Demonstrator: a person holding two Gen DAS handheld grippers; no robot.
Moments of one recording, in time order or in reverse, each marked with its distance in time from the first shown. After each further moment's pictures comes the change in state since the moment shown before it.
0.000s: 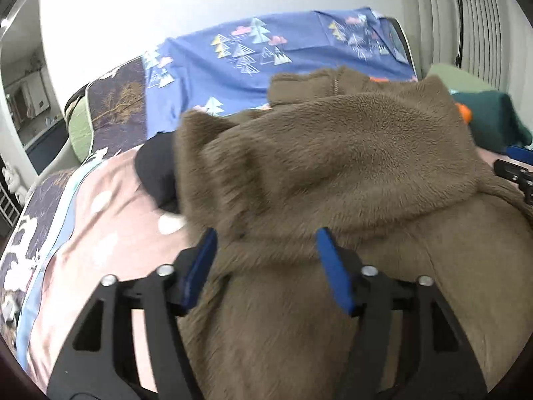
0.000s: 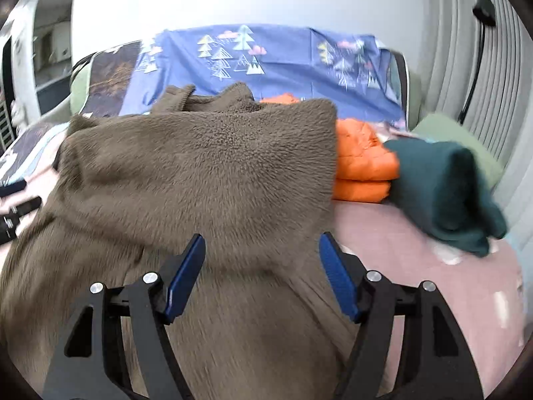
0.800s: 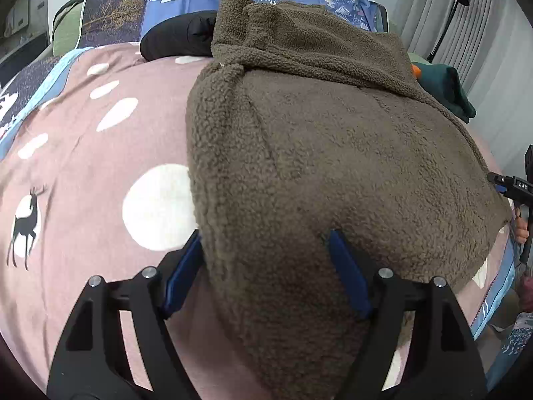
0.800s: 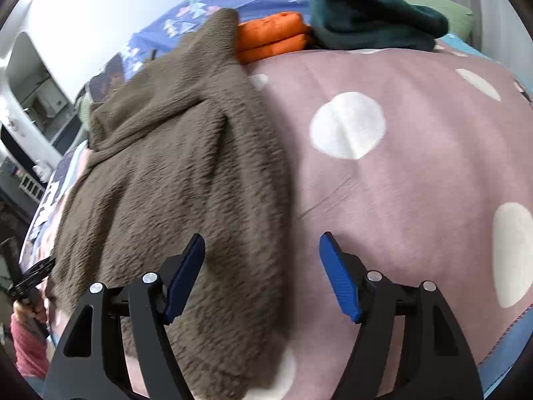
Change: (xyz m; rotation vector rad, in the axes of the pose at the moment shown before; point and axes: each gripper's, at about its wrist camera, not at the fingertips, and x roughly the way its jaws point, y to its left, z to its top) left arm -0.083 0.055 -0.196 -0.181 0.198 -0.276; right arm -0.088 -0.104 -0.183 0.371 0.221 0.252
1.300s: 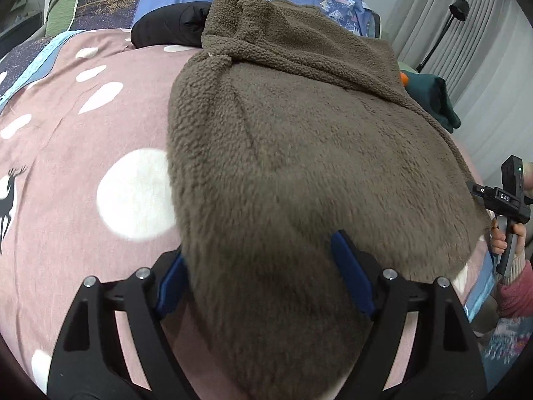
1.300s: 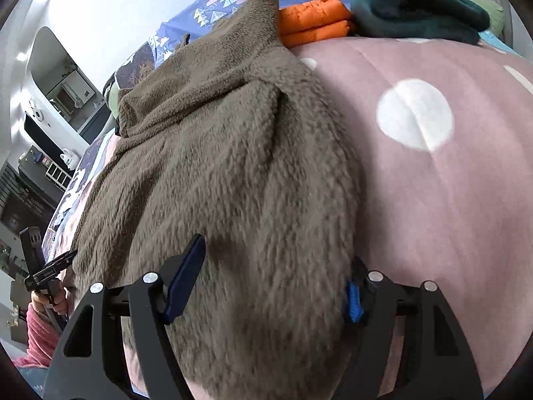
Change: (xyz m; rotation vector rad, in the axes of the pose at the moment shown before) left arm 0.007 -0.002 -0.001 -0.047 0.007 -0.090; right arm 0.026 0.024 0.006 -0.027 0.036 0.128
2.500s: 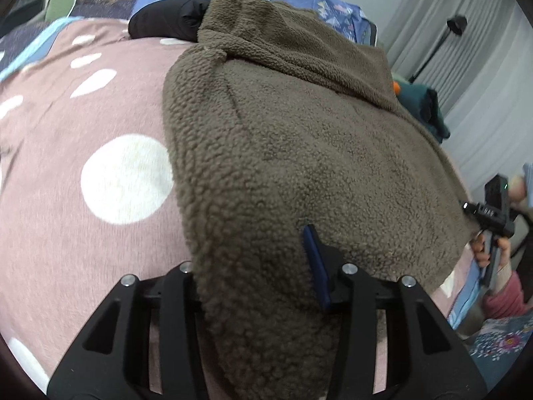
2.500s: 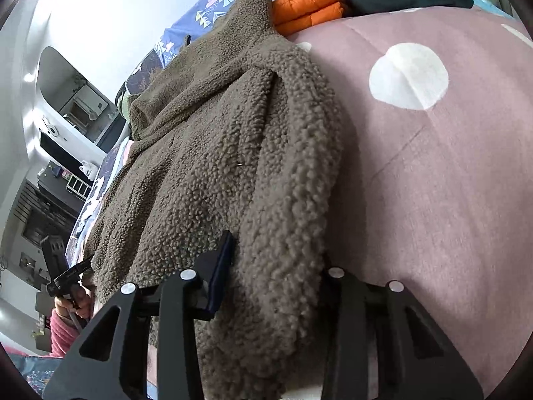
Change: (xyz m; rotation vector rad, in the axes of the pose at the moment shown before) left arm 0.000 0.003 -0.014 -0.069 -0.026 -0.082; right arm -0.002 -0.022 -0.017 0.078 0.023 0.104
